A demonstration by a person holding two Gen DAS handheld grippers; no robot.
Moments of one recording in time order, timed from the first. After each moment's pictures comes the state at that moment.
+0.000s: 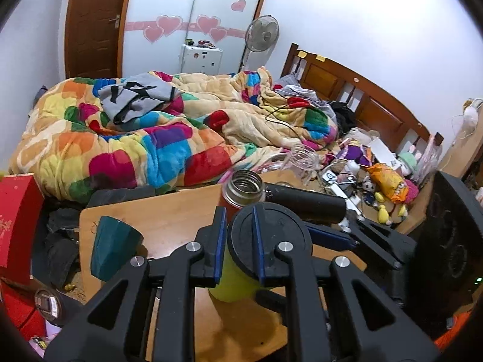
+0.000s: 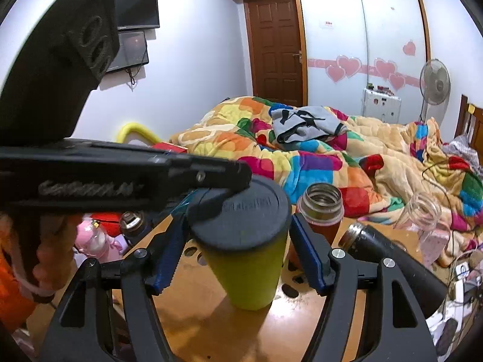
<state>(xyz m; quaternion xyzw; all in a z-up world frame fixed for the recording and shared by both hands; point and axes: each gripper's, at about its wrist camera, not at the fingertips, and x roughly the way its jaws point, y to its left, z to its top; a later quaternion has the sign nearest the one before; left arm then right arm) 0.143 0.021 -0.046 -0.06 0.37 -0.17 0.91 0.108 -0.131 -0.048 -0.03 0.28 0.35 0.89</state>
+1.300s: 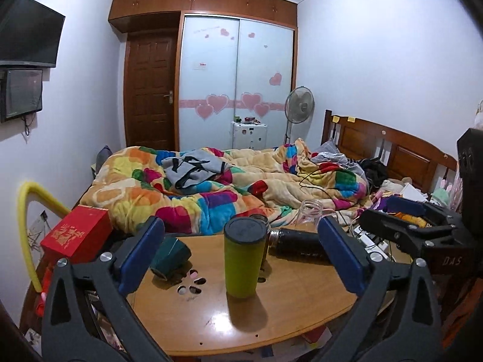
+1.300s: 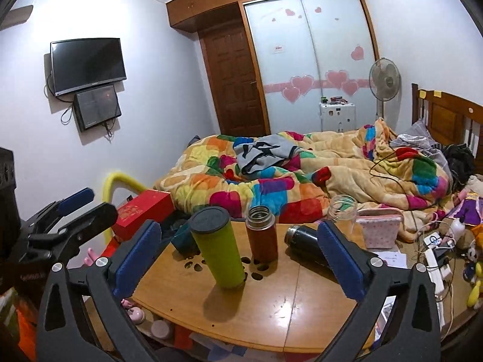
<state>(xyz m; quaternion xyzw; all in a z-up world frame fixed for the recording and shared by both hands) -0.016 -0.013 0.022 -0.03 0.19 -0.02 0.98 0.036 -0.241 0.043 0.05 0.24 0.27 0.93</state>
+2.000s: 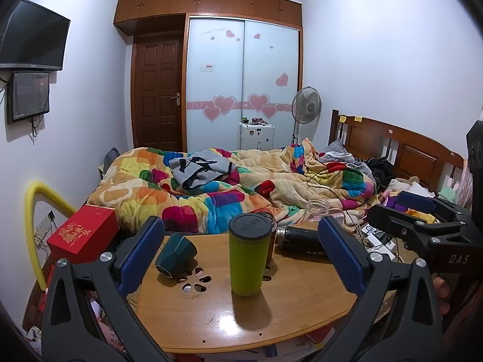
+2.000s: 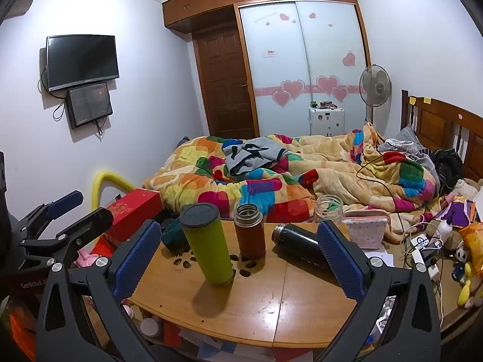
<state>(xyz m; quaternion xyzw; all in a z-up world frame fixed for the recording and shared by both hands) -0.020 -0.021 0.012 -0.02 0.18 0.00 0.98 0.022 -0.245 0.046 0.03 0.23 0.24 0.94</state>
